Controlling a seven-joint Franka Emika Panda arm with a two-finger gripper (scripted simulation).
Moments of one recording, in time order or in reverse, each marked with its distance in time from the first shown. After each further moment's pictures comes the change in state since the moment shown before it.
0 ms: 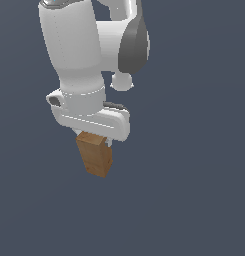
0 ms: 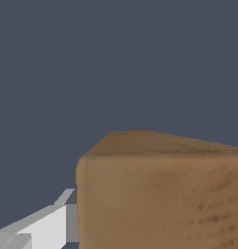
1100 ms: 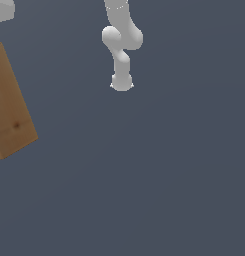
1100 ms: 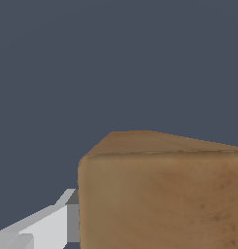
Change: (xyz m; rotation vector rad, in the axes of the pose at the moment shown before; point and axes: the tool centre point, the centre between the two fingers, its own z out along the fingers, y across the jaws) arm 0.104 0.106 -0.220 0.129 0.245 -0.064
